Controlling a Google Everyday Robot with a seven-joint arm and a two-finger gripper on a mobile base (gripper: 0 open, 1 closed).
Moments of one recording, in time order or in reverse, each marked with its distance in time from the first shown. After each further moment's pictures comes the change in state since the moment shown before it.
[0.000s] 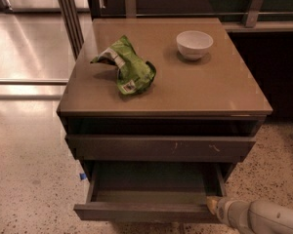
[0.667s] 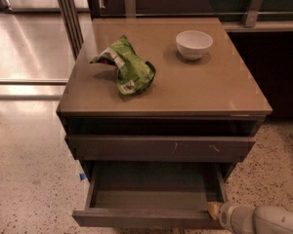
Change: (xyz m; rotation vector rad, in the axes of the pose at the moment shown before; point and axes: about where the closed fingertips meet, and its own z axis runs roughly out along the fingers) arm 0.020 0.001 -0.010 -0.030 0.038 0.066
